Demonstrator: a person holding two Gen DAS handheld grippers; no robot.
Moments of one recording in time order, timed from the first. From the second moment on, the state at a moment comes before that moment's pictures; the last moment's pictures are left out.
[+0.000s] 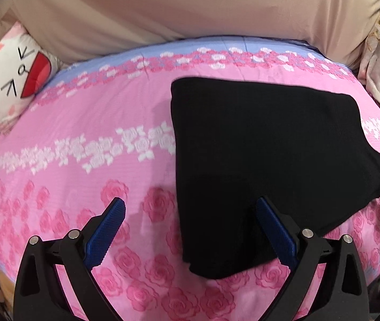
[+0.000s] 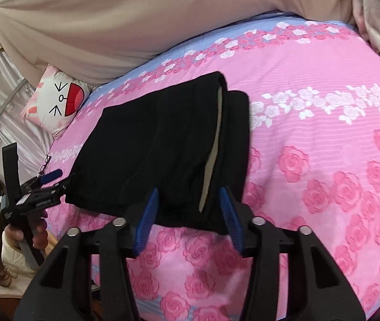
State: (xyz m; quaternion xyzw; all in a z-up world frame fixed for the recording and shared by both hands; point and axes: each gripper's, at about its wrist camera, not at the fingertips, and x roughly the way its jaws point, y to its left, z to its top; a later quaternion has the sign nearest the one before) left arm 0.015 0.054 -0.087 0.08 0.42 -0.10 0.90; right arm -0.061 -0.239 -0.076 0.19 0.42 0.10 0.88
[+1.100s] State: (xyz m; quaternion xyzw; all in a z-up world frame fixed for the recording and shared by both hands) left arm 0.080 0.081 -0.119 -0.16 0.57 -0.27 0.76; right arm -0.036 -0.276 -0.106 0.34 0.46 0.16 0.80
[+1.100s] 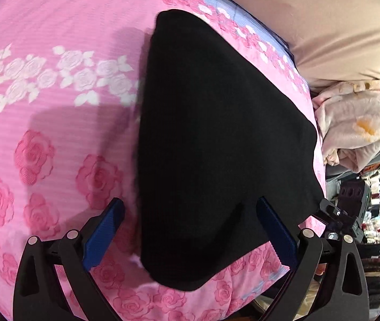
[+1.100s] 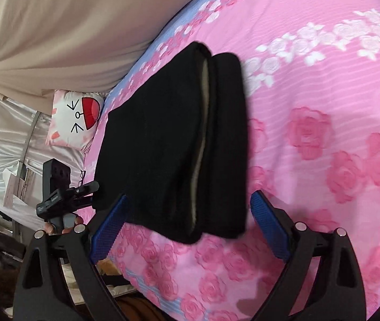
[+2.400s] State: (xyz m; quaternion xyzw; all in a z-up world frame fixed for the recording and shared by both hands) left arm -0.007 0.074 -0.098 -0.11 0.54 -0.28 0.79; right arm -0.081 -0.225 -0.099 0.30 0.47 0.14 0.82
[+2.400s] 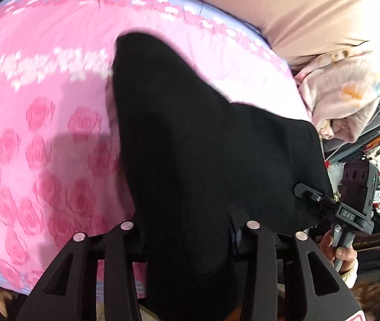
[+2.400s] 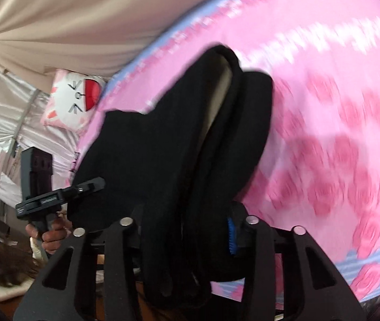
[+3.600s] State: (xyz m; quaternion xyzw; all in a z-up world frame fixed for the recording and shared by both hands) left arm -0.031 0.047 -0.004 0.02 0.38 -0.28 0.88; right arm -0.078 -0.207 -0.013 0.23 0.36 0.15 0.89
